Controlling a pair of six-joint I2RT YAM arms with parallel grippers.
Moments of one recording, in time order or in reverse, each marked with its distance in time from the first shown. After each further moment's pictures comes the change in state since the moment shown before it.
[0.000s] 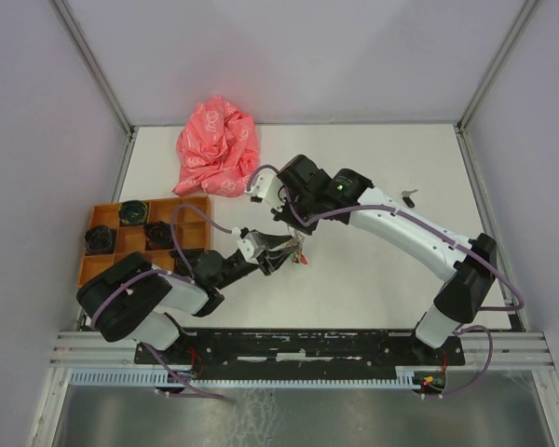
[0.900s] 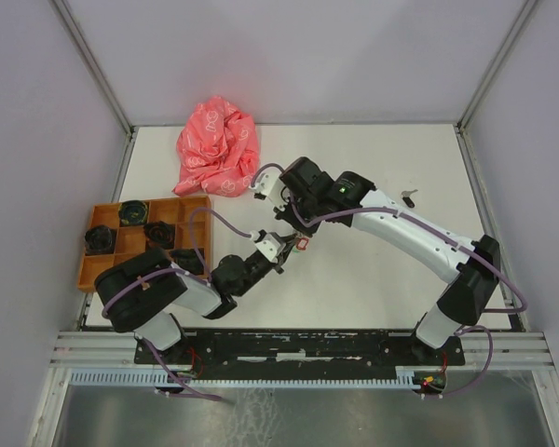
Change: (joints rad) left arm -0.203 0.098 0.075 -0.066 -0.497 0.129; right arm -0.004 -0.017 -0.034 0.027 0.018 0.113
